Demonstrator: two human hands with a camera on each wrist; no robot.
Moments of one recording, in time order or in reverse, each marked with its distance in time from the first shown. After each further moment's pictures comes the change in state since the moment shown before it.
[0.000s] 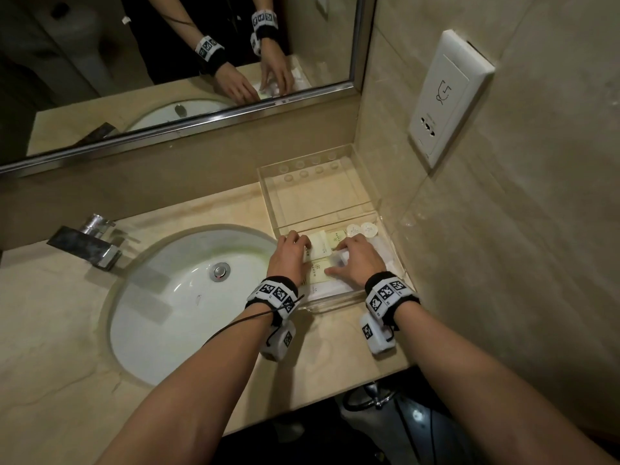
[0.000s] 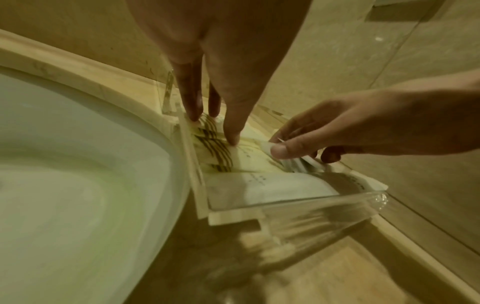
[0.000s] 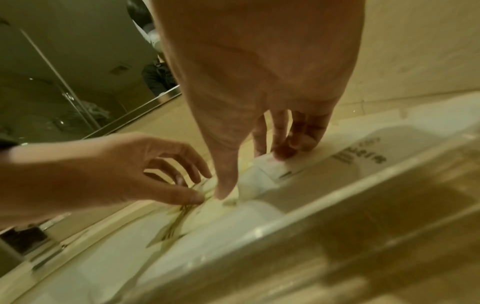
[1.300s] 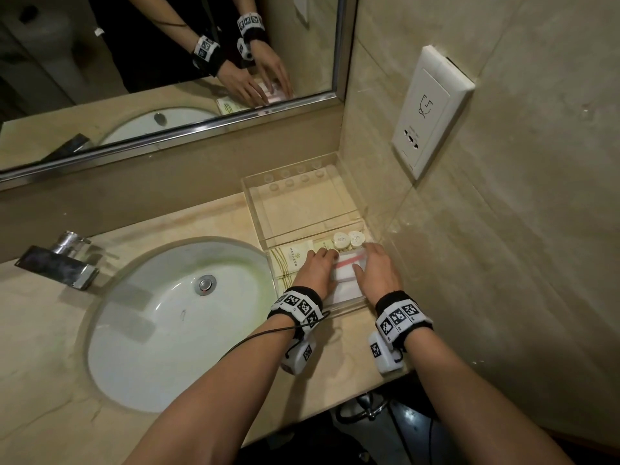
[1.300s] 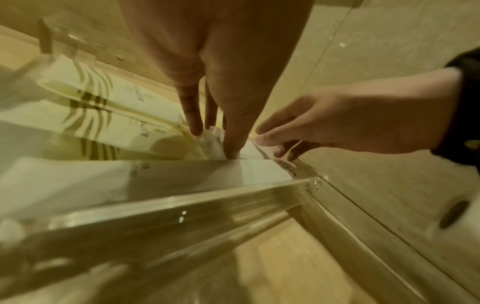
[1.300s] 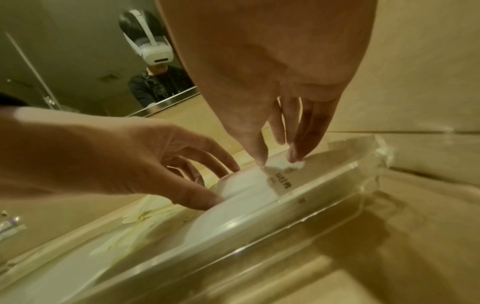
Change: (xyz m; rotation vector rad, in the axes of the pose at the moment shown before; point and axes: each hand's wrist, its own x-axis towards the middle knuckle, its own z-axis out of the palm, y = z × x) left_hand 0.015 0.059 0.028 -0.081 -0.151 0.160; right_hand -0.017 0.033 -0.018 -0.006 0.229 0.103
